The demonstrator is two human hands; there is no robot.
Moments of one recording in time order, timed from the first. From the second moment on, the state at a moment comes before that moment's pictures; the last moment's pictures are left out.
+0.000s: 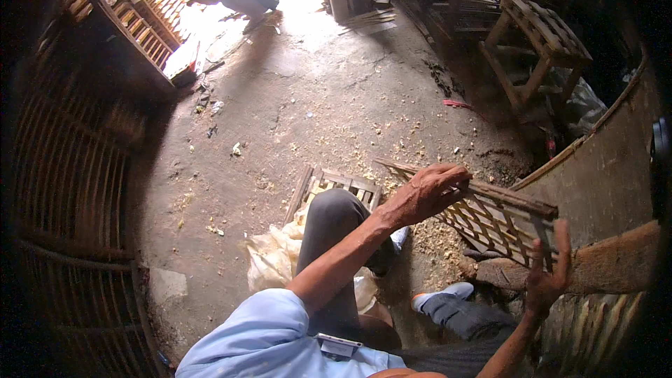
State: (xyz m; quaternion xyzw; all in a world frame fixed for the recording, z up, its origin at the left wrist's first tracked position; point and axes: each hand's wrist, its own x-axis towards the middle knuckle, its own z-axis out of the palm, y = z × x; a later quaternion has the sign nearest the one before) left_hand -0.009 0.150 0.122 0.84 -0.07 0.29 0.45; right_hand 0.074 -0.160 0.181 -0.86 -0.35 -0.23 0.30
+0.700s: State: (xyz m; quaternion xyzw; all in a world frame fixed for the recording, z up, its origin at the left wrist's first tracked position) left_hand -0.016 0.201 0.118 0.35 0.25 0.45 0.78; right_hand 0.079 -0.157 0.176 -0.89 -0.23 -0.14 0.36
